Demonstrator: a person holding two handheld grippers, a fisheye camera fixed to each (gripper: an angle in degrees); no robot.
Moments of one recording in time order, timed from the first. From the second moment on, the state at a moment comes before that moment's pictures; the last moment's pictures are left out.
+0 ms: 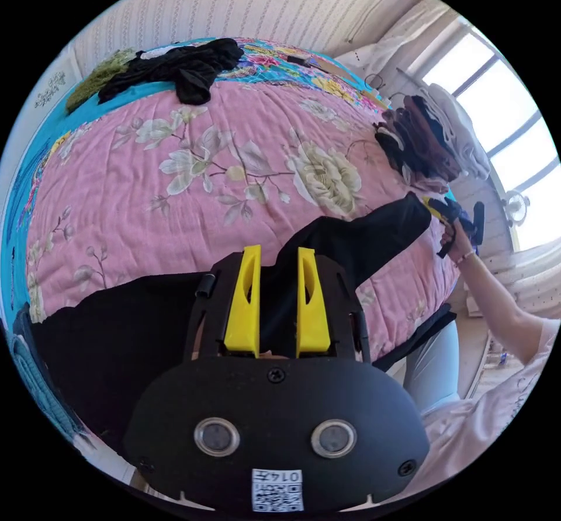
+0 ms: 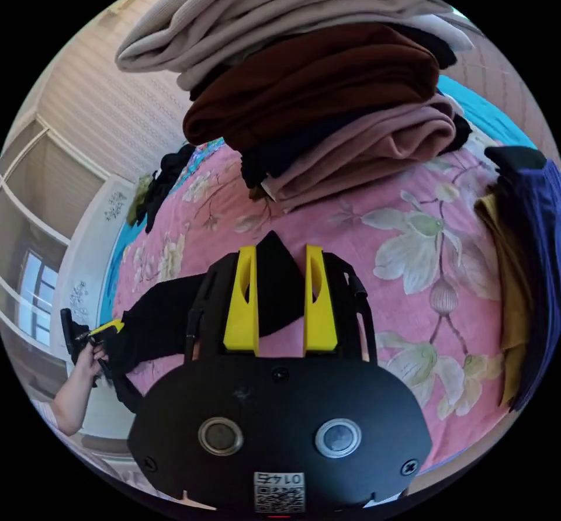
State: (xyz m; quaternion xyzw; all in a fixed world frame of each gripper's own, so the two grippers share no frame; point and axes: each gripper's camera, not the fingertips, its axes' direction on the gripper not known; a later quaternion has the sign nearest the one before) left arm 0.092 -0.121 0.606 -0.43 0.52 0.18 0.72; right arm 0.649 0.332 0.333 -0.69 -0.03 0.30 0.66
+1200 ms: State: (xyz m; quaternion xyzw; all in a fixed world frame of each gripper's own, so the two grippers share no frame) left arm 0.065 -0.035 0.401 -0.43 0.60 0.34 0.58; right arm 0.719 0.244 0.146 -0.82 -0.06 0.23 0.53
